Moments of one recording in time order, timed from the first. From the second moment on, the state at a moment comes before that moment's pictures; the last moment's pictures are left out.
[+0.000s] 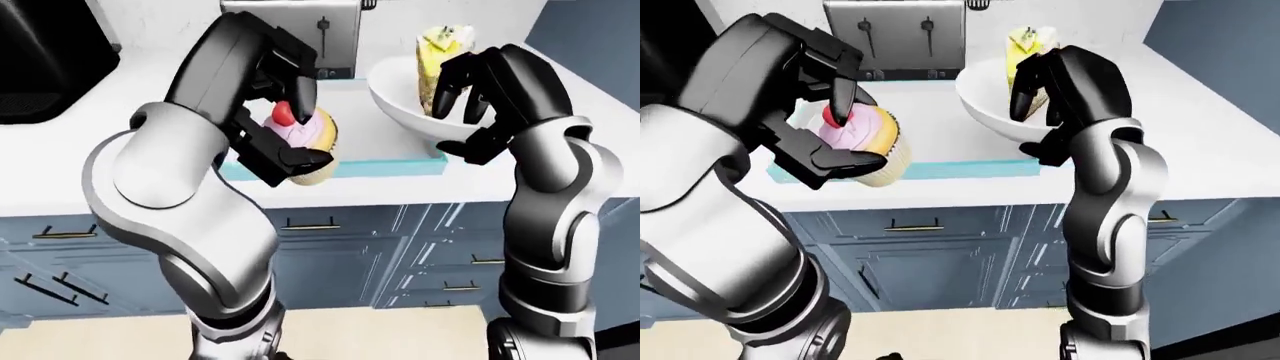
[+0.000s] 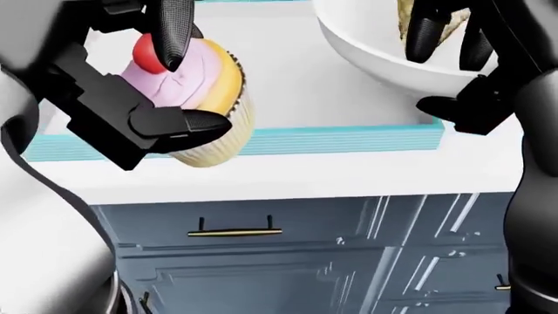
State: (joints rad) left arm -1.01 -0.07 -0.06 -0.60 1.38 1.04 -1.20; right arm -0.70 -0.32 -0.12 -0.33 -0.98 0.34 0.61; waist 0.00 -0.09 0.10
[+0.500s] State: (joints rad) left arm -1.04 -0.04 -0.05 -0.60 1.39 1.05 -1.22; right arm -0.74 -0.31 -0.10 -0.37 -0.96 0.30 0.59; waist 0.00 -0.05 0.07
